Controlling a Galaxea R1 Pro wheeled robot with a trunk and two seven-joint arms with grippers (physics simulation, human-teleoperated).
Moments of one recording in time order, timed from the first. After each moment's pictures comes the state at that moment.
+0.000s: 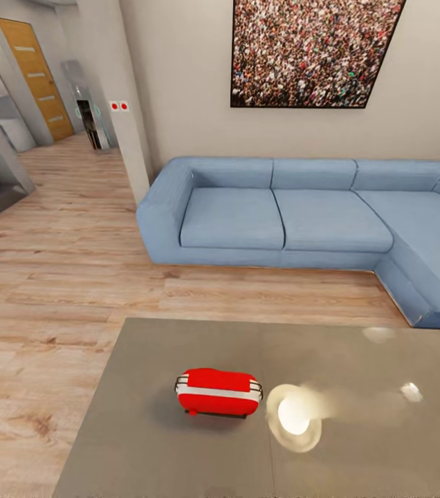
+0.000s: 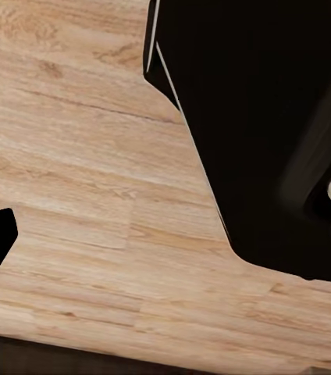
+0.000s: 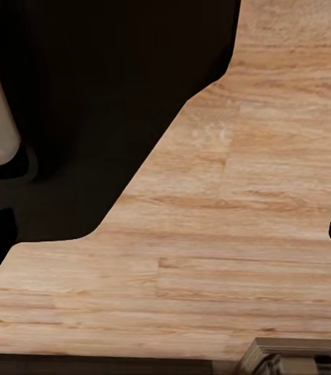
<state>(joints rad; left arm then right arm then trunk) 0.00 0.04 0.00 -0.03 0.20 -0.03 -0.01 0.00 -0.01 0.00 0.00 0.02 -0.05 0.02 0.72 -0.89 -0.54</state>
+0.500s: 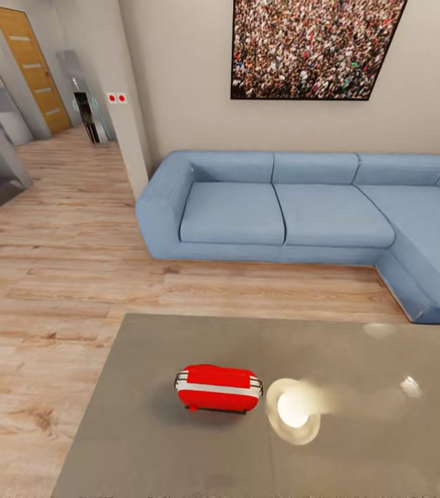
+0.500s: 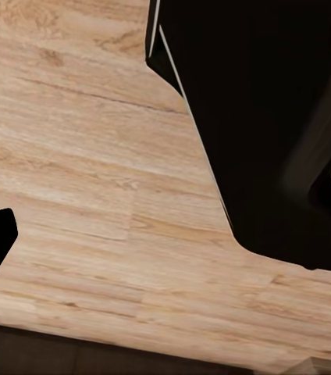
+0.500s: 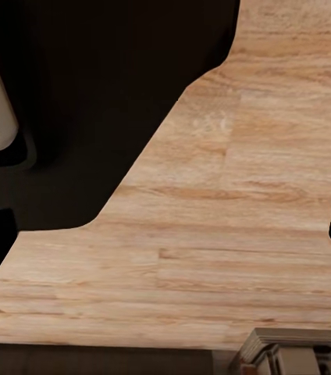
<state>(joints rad) 0.00 0.04 0.00 -0.03 0.20 -0.03 -0.01 0.00 -0.01 0.00 0.00 0.02 -0.05 0.02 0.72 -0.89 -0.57</state>
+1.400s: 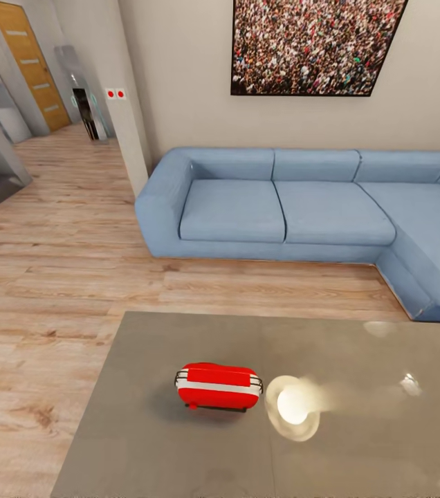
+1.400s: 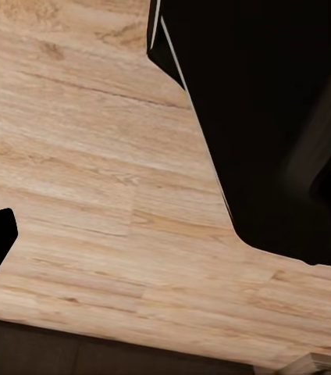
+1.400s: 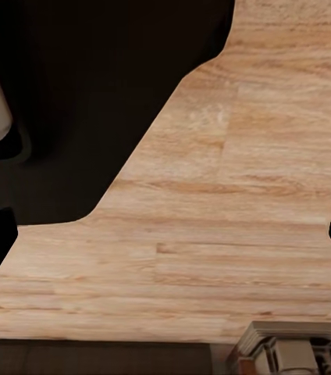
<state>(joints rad) 0.00 0.04 0.00 -0.03 0.20 -0.03 -0.01 0.00 -0.01 0.00 0.00 0.01 -0.05 0.01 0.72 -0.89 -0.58</state>
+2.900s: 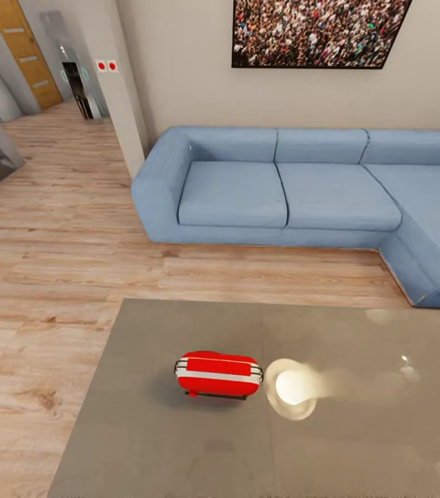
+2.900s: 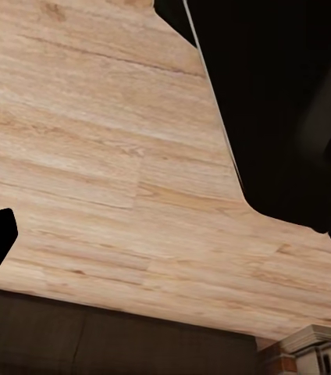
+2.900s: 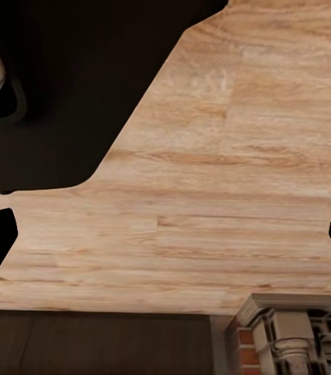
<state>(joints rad) 0.00 0.04 0.00 -0.03 0.20 -0.03 -0.01 0.00 -0.01 0.00 0.00 0.02 -0.05 0.01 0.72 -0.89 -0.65</state>
